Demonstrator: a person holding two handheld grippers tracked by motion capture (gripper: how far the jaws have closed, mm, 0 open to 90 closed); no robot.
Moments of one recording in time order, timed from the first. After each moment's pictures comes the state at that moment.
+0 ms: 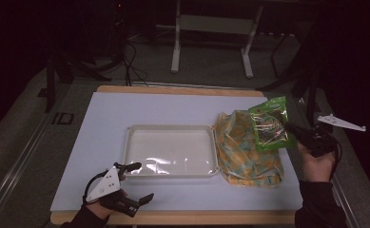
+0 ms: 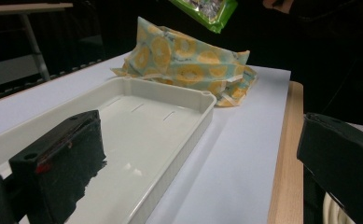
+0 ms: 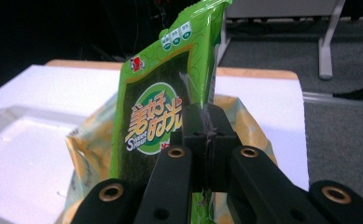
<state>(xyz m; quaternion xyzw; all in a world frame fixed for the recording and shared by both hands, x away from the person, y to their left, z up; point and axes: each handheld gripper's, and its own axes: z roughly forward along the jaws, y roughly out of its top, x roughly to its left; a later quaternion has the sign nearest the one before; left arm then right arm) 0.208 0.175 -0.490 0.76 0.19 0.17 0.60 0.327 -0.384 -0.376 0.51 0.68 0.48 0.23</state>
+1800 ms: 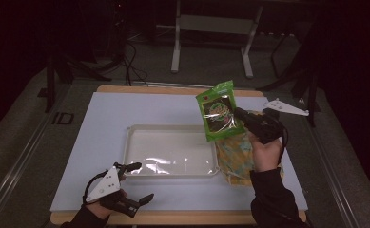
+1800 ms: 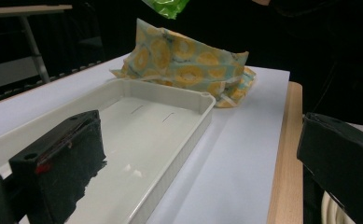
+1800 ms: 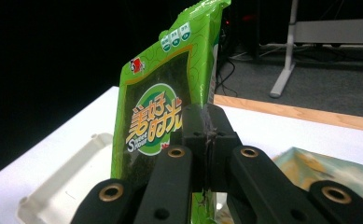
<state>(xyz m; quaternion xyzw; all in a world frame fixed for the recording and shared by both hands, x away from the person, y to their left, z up) 0.208 0.175 -0.490 0.76 0.19 0.17 0.60 0.340 -0.243 -0.354 0.43 0.69 0.54 0.19</state>
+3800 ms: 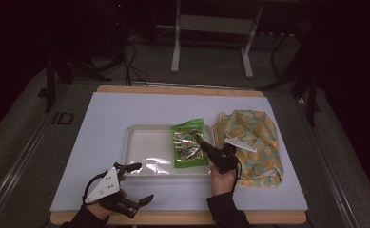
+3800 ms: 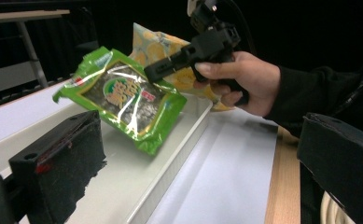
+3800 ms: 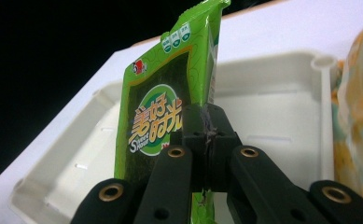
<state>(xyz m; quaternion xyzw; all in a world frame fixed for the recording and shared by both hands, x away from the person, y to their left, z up) 0.206 0.175 -0.488 0.75 0.18 0.17 0.61 0.324 -0.173 -0.507 0.53 0.64 0.55 0.09</state>
